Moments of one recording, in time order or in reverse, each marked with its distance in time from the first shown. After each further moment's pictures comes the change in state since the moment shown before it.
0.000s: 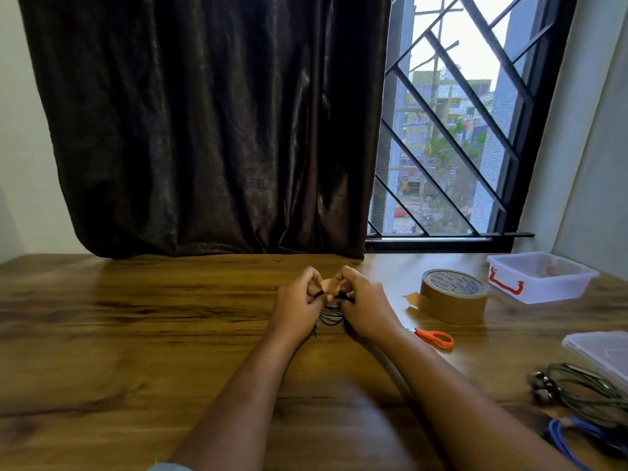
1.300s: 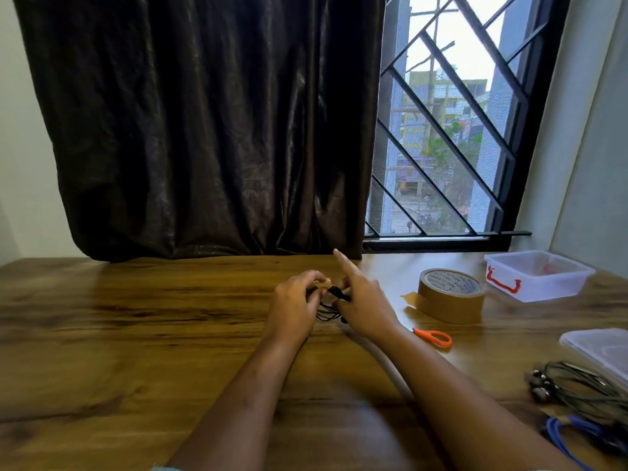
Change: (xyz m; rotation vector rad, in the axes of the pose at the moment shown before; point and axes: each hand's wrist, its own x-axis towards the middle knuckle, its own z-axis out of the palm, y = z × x) left_hand -0.001 -0.001 0.003 0.133 0.138 0.197; right_hand 0.001 -0.003 -0.001 -0.022 -0.009 -0.002
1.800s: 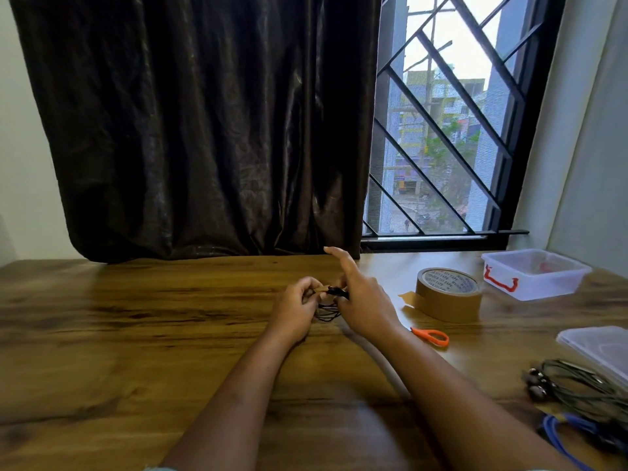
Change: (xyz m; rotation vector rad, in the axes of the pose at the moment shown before) left_hand 0.003 -0.002 0.004 -0.343 -0.252 -0.374; right_hand -0.006 -0.009 -0.008 -0.144 0.032 -0.044
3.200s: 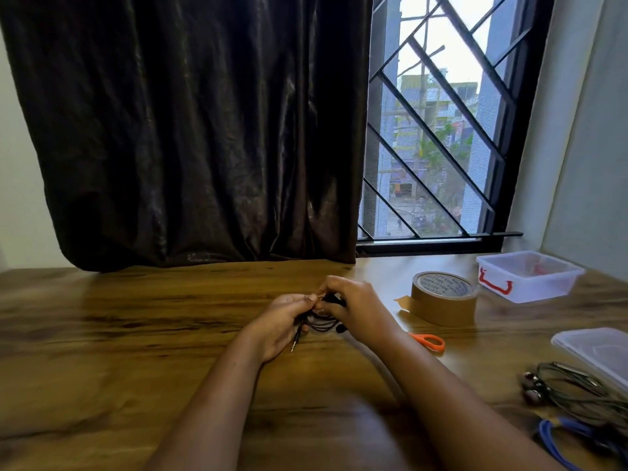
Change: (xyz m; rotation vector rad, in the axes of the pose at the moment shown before) left_hand -0.004 0.011 -0.018 -0.491 -0.274 -0.338; right_hand 0.007 0.016 0.006 0.182 -0.049 -0.138
